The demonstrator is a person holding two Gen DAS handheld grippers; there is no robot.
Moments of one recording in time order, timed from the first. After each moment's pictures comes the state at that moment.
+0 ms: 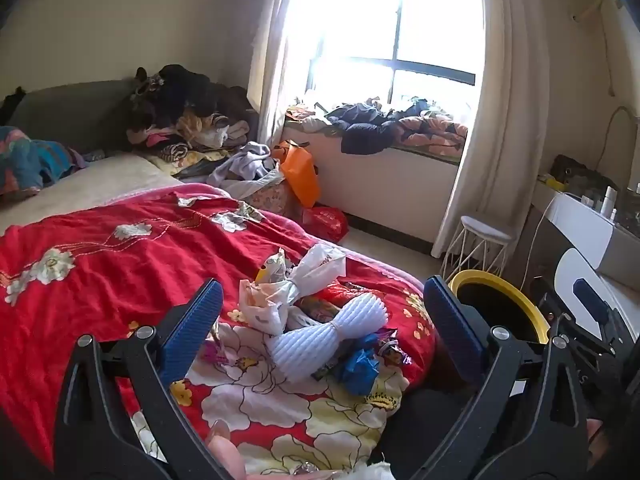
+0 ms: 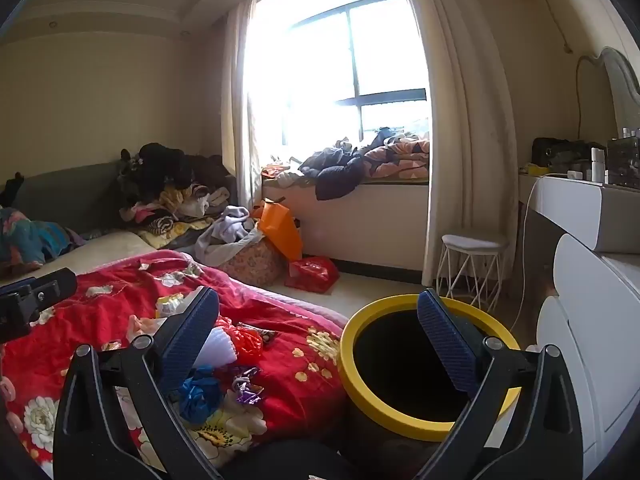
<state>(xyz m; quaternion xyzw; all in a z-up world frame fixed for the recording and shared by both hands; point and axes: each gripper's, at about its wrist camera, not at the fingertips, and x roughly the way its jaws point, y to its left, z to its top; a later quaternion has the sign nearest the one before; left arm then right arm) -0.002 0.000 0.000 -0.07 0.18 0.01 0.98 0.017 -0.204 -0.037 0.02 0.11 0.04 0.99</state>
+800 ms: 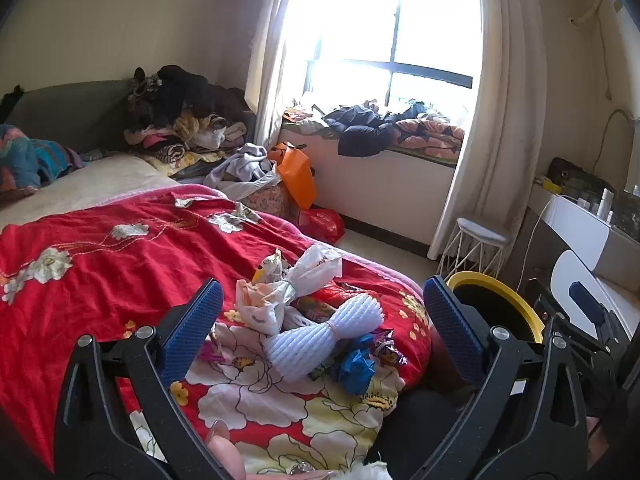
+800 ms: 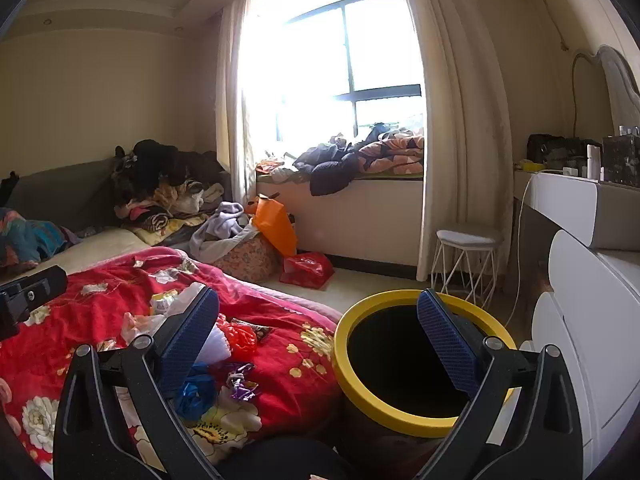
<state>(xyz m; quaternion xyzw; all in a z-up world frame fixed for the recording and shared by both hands) -0.001 -0.006 -0.001 -0.07 0.18 0.01 0.98 0.016 -0.205 -0.042 0.02 0.11 0.03 0.99</state>
